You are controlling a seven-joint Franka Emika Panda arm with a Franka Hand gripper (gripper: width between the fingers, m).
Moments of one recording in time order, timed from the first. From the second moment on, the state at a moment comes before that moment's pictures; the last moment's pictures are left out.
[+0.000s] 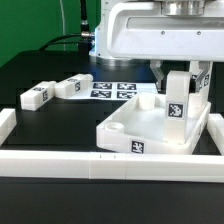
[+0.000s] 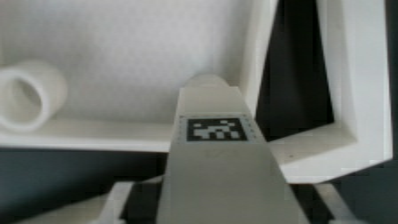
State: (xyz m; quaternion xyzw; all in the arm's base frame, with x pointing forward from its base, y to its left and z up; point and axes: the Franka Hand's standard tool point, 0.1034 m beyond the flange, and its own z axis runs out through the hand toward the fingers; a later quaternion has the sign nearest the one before) arm 0.611 0.054 0.104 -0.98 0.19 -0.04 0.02
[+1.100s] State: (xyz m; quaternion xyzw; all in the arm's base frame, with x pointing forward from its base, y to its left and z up) arm 0.609 0.081 0.104 -0.77 0.63 -0.01 0.06
